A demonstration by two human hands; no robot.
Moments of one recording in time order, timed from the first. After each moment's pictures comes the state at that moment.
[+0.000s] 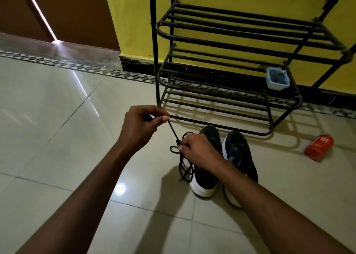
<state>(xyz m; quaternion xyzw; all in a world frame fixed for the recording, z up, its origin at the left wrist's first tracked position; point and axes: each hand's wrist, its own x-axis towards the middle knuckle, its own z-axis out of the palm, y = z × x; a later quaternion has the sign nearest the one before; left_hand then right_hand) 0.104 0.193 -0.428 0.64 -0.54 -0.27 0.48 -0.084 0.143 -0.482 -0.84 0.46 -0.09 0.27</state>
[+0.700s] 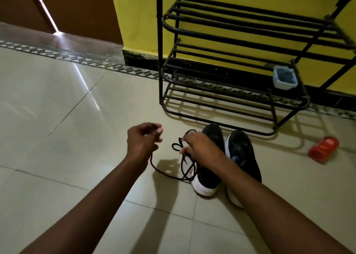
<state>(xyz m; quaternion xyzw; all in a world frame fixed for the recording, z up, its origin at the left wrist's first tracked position) 0.089 0.208 -0.483 0.67 -0.24 -0.41 0.57 -0.083 0.125 -0.510 -0.89 0.42 0.00 0.19</state>
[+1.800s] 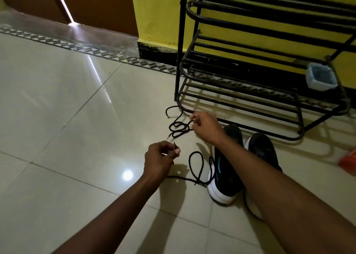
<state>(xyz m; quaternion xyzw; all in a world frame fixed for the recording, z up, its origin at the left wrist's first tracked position) 0.095 0.223 -0.554 0.73 -0.32 -0.38 0.47 -0.029 0.059 -0.538 -0.78 0.51 -0.13 0.33</state>
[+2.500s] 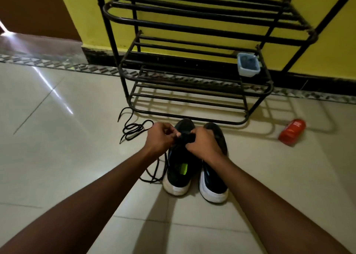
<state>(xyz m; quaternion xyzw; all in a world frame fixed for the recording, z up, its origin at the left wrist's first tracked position) -0.014 0.117 -0.537 0.68 -0.49 -0.40 0.36 -0.173 0.097 -0.517 -0.70 0.65 -0.09 0.28</state>
